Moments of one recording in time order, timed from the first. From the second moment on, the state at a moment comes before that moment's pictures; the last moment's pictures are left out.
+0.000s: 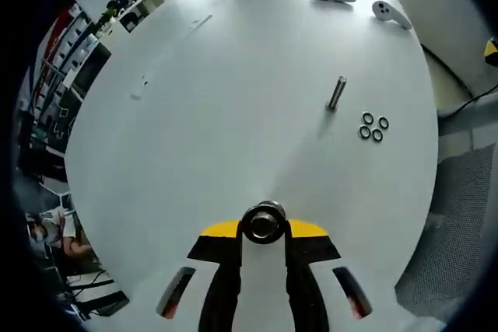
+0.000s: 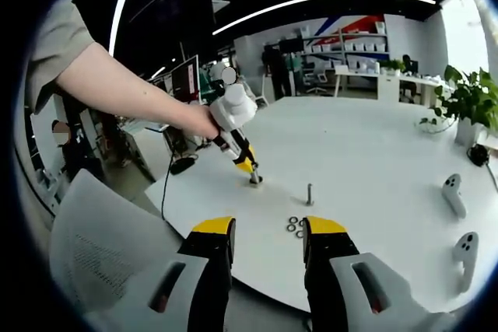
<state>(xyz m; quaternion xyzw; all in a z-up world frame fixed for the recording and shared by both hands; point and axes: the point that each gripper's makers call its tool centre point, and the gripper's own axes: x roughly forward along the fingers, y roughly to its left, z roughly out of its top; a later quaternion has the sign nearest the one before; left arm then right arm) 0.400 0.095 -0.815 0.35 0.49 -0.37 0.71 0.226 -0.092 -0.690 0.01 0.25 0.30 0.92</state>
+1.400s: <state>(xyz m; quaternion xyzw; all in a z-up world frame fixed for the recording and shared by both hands) 0.399 0.091 -0.850 0.29 0.50 -0.35 0.74 0.228 -0.097 -0.692 0.01 0.25 0.29 0.92</state>
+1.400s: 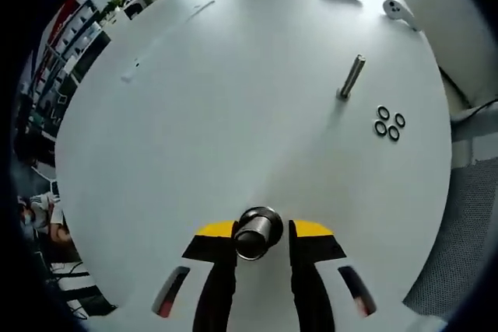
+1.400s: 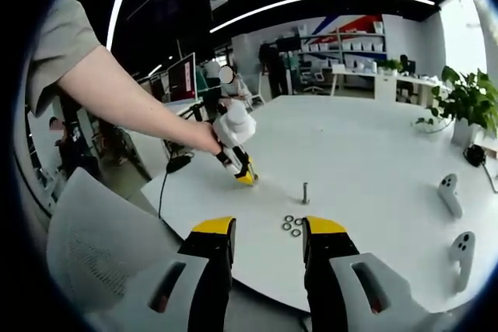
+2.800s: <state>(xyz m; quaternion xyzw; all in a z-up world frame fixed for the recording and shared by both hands) 0.324 0.133 -0.756 0.12 0.37 -0.32 0.86 0.230 -0.108 -0.700 -0.04 0.27 0.26 0.93</state>
